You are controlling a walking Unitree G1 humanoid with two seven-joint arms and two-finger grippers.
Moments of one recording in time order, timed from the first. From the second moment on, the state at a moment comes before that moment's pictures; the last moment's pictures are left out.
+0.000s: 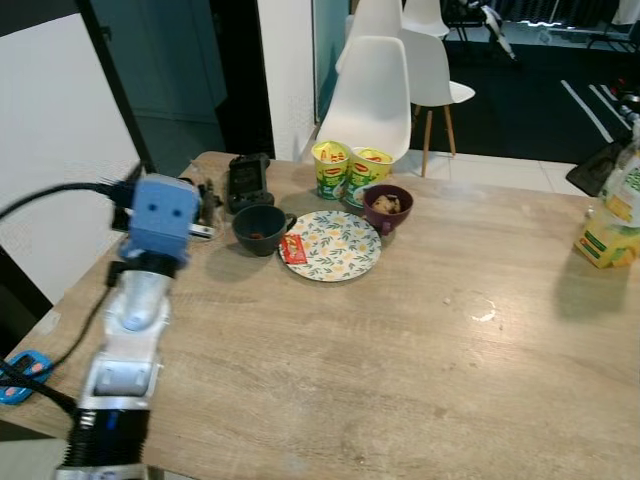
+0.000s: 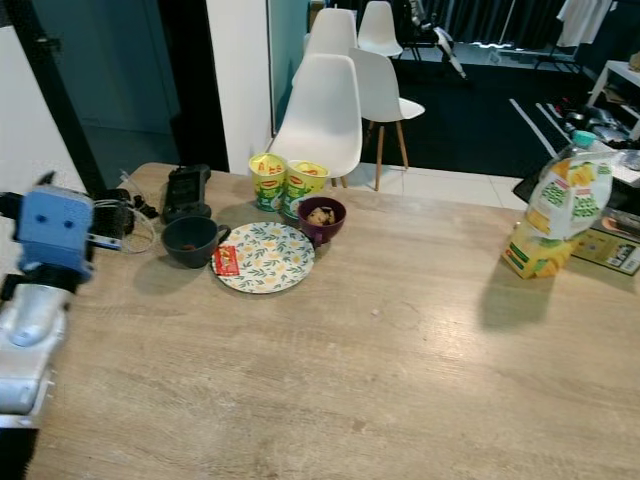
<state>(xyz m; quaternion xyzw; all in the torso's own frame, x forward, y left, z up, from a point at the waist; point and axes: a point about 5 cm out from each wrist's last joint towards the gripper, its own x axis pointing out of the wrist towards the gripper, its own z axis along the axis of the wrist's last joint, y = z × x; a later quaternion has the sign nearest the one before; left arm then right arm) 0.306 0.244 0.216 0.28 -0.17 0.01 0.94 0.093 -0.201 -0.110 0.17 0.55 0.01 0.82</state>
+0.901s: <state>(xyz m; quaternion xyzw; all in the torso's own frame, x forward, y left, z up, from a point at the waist) 0.355 0.255 0.207 0.62 0.02 -0.36 0.70 0.041 -0.225 -0.112 0.15 0.58 0.02 0.80</state>
